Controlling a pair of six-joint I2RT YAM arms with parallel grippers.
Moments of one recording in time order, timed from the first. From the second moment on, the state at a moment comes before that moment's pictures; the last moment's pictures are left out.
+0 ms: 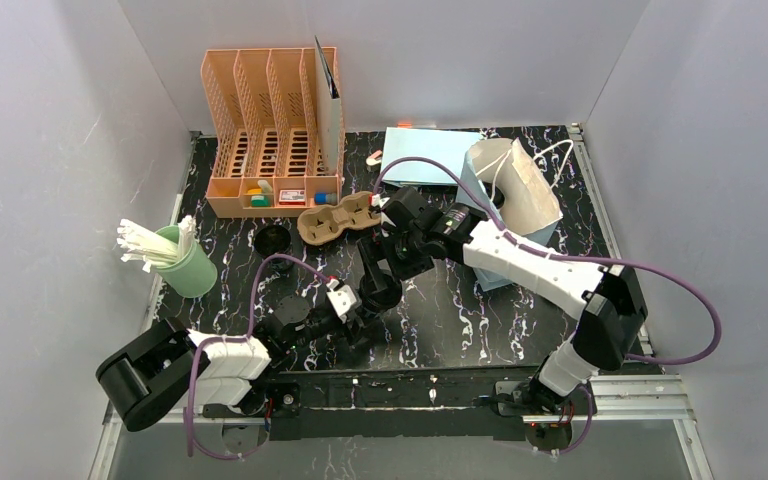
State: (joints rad) left arm -0.83 1.19 0.03 0.97 0.25 0.12; right arm 0.94 1.59 1.39 -0.80 -0.20 0.44
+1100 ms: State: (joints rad) left arm -0.83 1.15 0.03 0.98 0.33 0.11; right arm 0.93 1.53 1.38 -0.80 -0.33 0.29
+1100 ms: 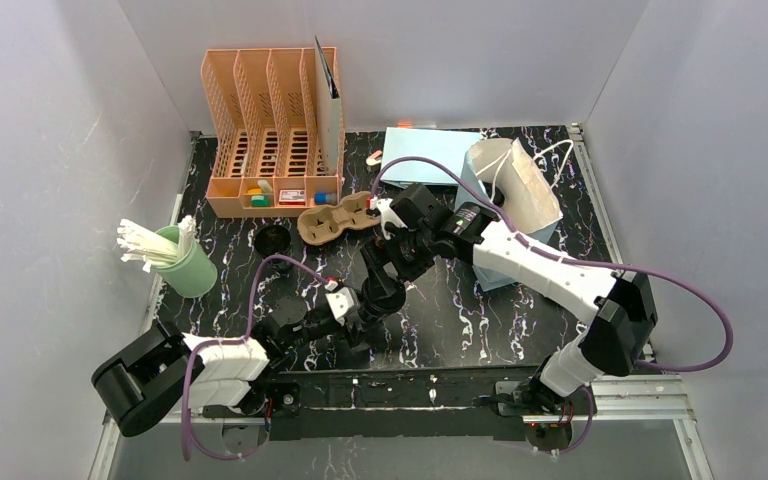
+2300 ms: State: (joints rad) left arm -0.83 1.16 0.05 0.97 0.32 0.03; right arm 0.94 1.56 1.38 -0.84 -0.27 0.29
